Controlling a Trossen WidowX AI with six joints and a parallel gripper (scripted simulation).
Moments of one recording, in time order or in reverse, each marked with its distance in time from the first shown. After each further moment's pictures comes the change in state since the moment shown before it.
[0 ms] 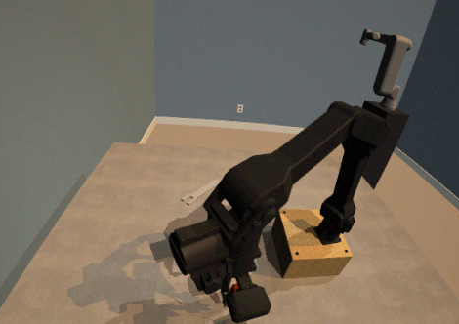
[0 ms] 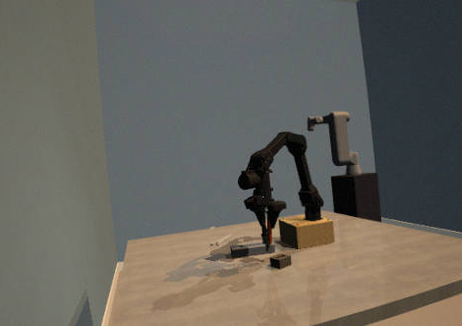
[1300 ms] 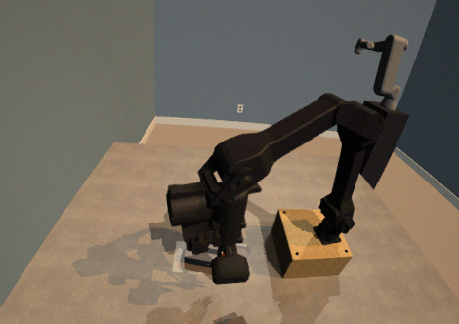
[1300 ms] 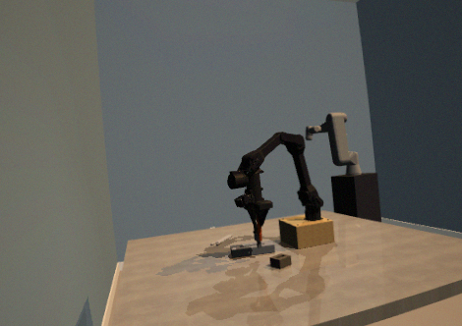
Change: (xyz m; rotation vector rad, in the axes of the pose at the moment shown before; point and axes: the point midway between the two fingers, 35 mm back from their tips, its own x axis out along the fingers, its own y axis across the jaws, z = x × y) arm -0.001 -0.067 -0.001 0.167 -0.001 -0.006
